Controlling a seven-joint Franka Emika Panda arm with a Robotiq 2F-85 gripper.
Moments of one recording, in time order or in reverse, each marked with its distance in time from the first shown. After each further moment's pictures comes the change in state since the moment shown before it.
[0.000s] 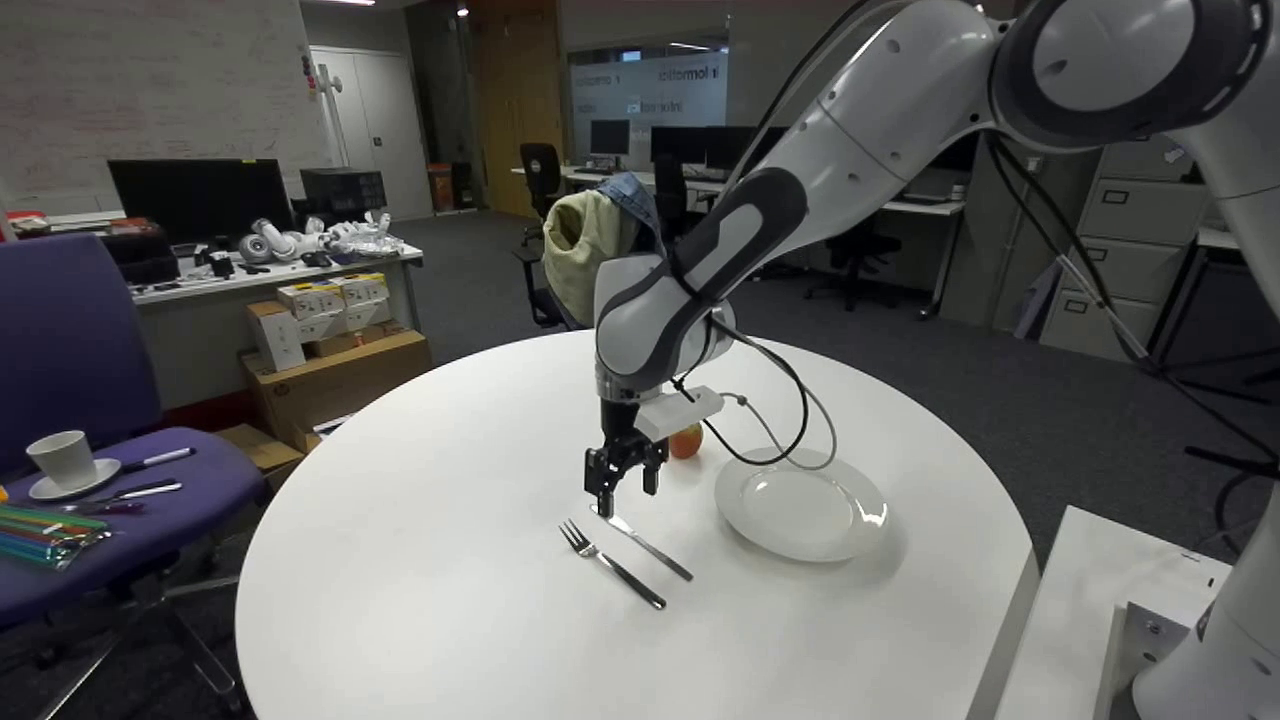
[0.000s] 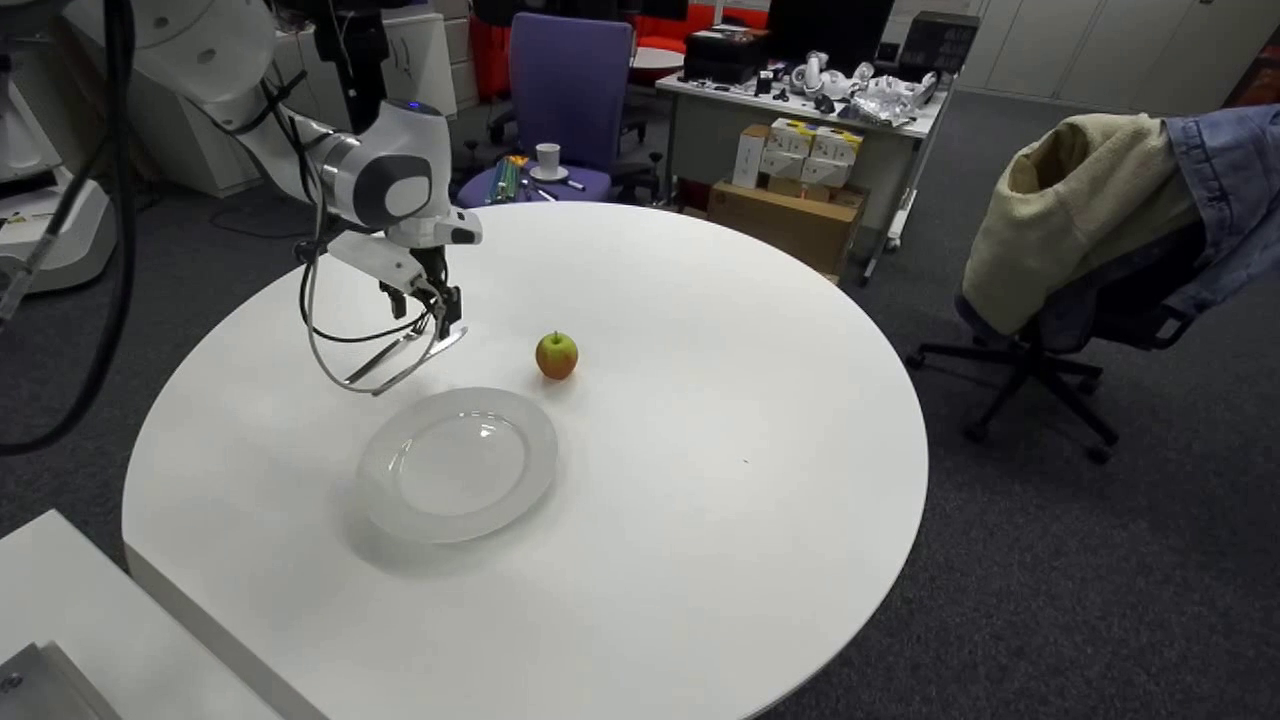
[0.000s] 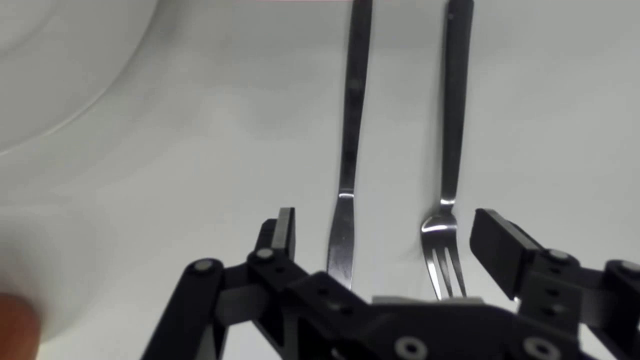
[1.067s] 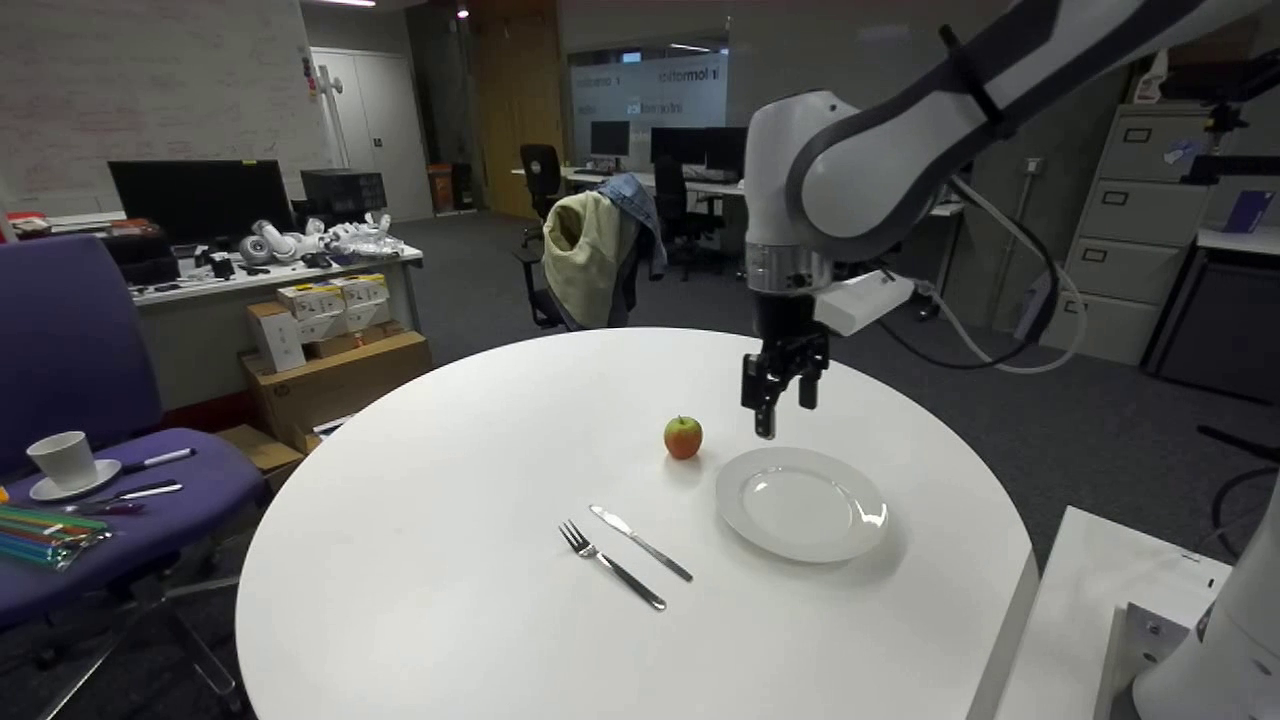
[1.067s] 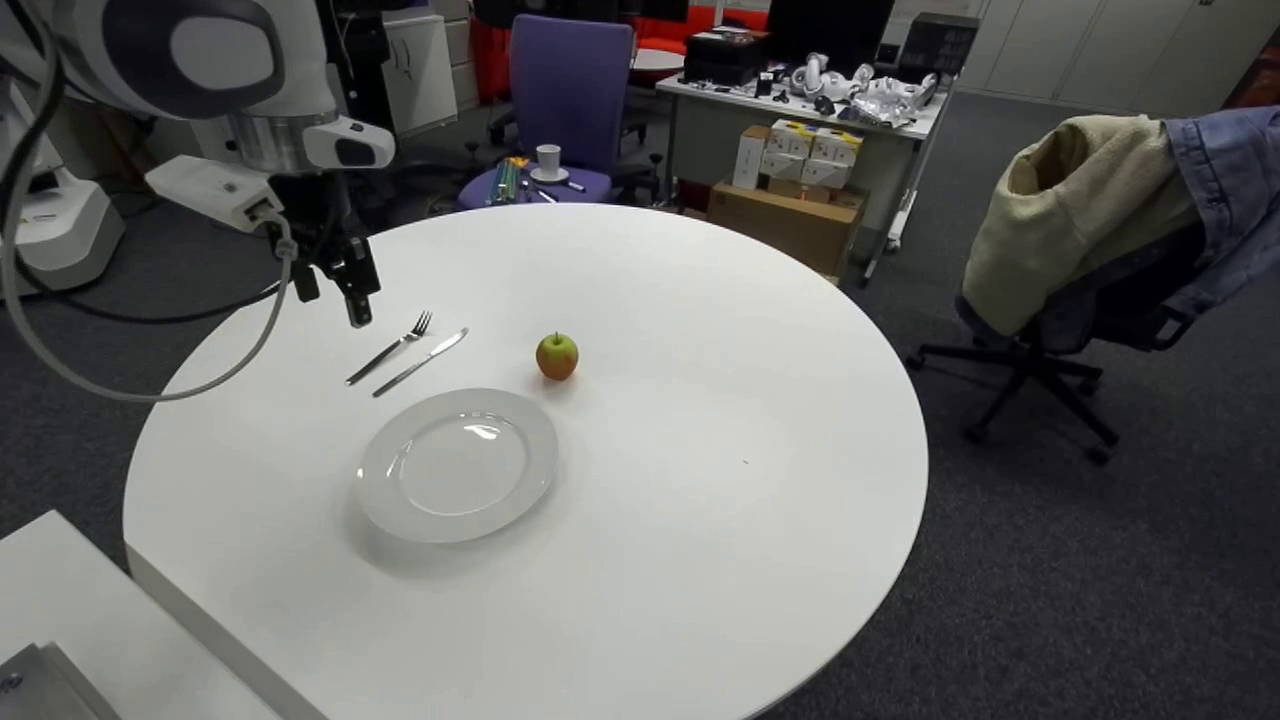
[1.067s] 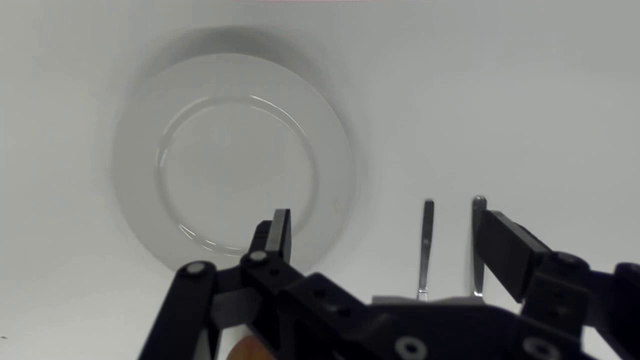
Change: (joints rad) arm -0.025 -0.786 -0.055 -0.629 -0.101 -0.175 0.085
